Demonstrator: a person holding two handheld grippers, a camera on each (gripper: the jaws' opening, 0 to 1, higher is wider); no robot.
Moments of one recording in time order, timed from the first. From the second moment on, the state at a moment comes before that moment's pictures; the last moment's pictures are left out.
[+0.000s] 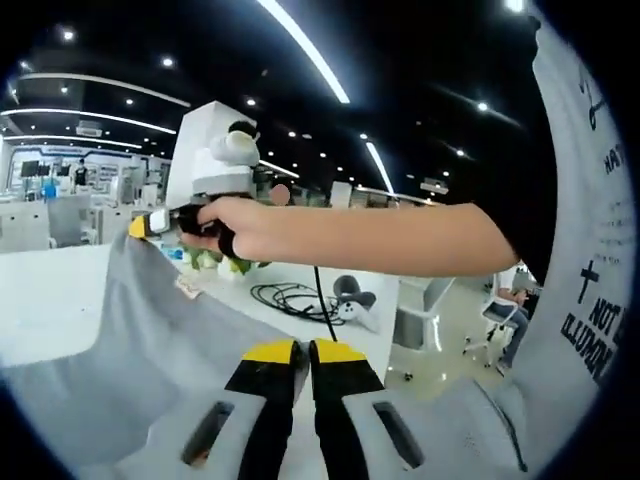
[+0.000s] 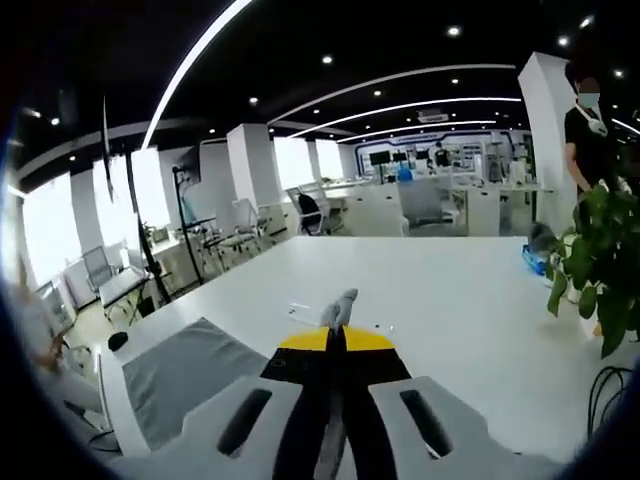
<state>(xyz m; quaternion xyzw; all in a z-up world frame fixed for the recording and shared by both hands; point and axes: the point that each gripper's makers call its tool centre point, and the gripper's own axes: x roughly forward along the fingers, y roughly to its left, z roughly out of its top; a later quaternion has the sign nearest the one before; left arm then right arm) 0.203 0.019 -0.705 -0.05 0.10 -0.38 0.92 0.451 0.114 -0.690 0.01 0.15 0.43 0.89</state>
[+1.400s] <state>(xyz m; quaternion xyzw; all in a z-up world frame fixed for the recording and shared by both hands) 0.150 0.185 -0.639 -0.06 0.03 -0.26 0.96 0.401 0.258 -0.607 0.03 0.10 0.47 0.87</state>
